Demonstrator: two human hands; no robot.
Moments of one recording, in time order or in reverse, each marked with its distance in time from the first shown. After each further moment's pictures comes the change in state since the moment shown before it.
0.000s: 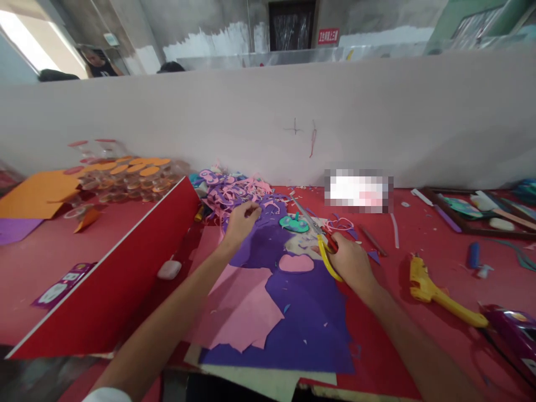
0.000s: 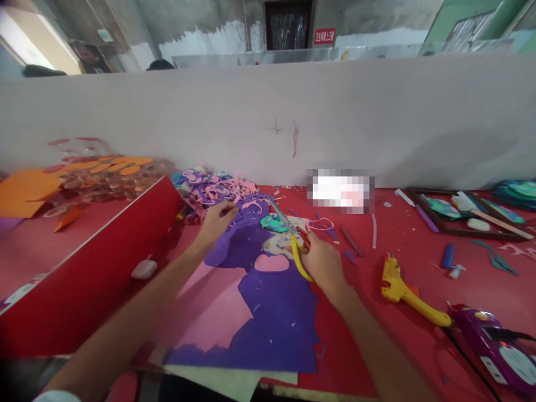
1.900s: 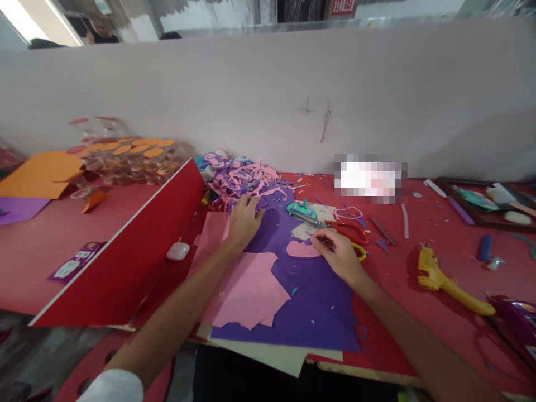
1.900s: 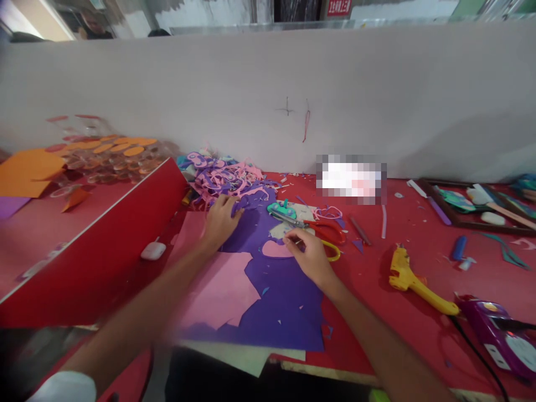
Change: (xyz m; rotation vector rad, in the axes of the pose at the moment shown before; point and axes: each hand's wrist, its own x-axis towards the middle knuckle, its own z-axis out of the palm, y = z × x) left_hand -0.038 -0.027 0.007 0.576 0.019 0.134; right_hand -0.017 -0.026 0.019 0.889 -0.032 -0.258
